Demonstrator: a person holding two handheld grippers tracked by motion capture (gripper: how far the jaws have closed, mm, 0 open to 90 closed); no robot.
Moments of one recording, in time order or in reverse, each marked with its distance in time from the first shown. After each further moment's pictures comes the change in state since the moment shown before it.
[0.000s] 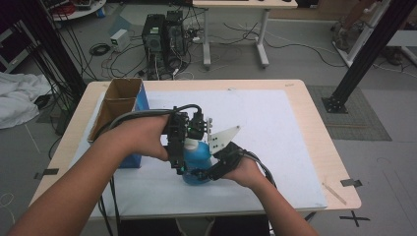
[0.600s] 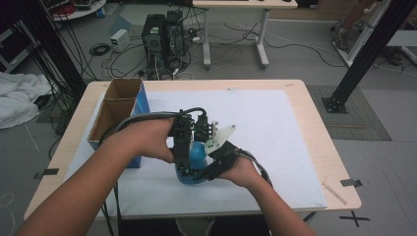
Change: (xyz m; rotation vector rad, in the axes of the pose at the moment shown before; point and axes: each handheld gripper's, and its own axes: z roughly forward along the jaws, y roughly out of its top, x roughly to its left) left arm -0.001 0.008 0.009 0.027 0.013 -0.009; right arm 0.003 0.013 0.006 -0.013 0.004 -0.019
